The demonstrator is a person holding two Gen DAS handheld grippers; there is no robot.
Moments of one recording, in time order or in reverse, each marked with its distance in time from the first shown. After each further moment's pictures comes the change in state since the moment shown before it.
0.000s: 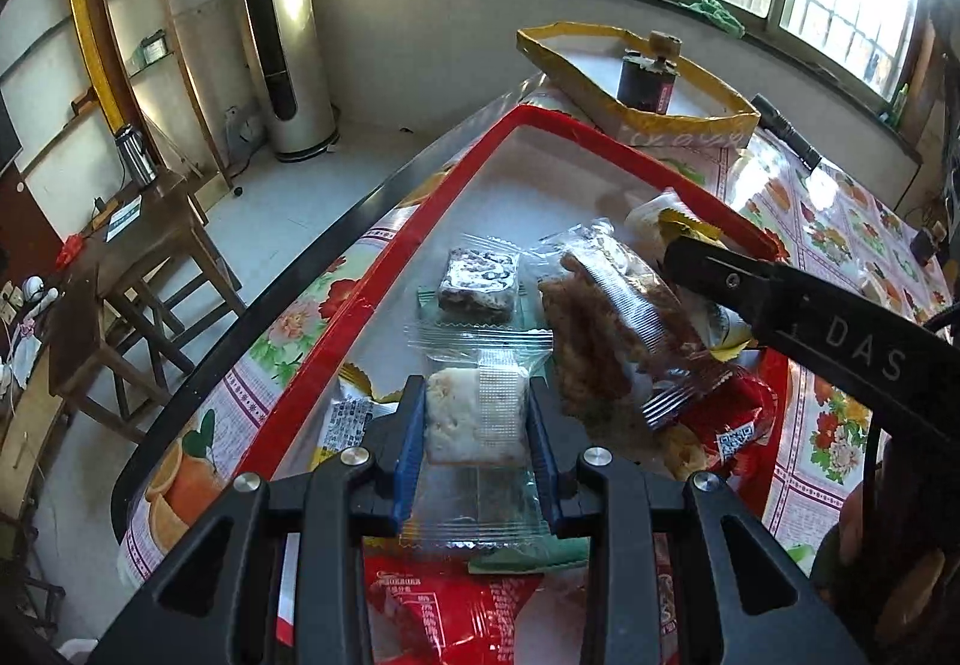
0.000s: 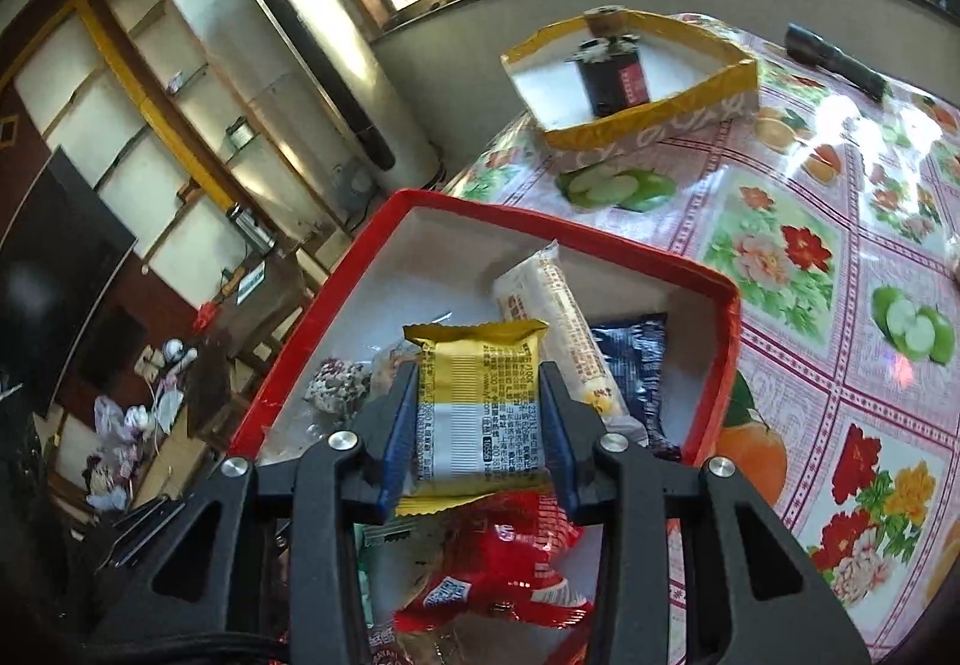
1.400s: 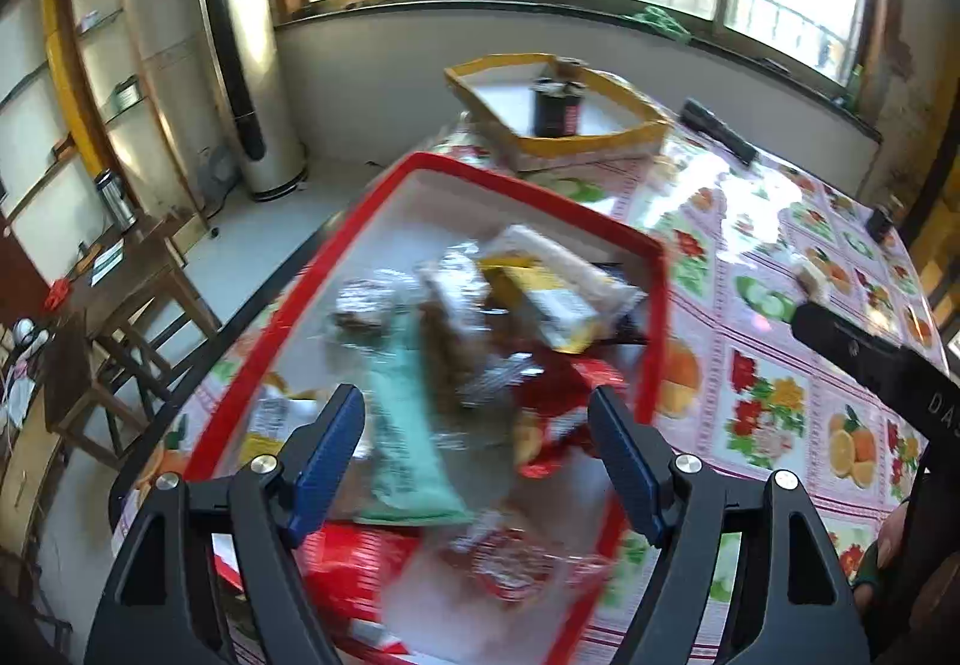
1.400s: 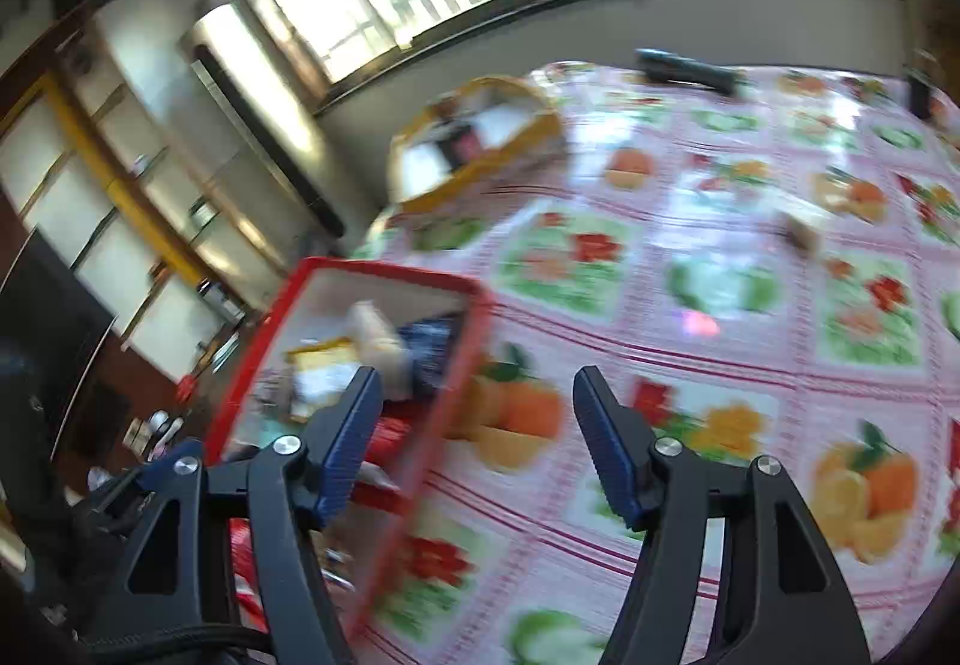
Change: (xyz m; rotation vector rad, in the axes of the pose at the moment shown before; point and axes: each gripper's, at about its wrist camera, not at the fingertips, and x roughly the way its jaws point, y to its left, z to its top) left arm -0.042 -0.056 -0.005 0.087 -0.063 -0.051; right arm -0.113 -0.095 -0.040 0.169 -0.155 -0.107
